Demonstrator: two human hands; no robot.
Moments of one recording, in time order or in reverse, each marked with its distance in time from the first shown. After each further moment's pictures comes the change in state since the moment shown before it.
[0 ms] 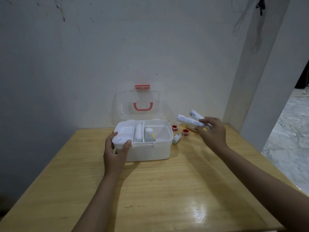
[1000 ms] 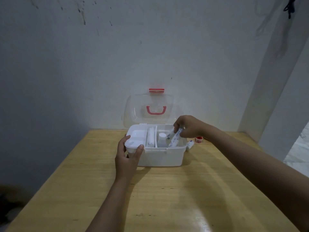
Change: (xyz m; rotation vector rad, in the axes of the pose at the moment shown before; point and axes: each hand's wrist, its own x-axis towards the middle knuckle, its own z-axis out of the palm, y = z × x) left_hand 0.002 -0.004 -0.003 -0.003 -0.028 0.004; right_hand 0.045 -0.086 0.068 -0.412 -0.926 -0.297
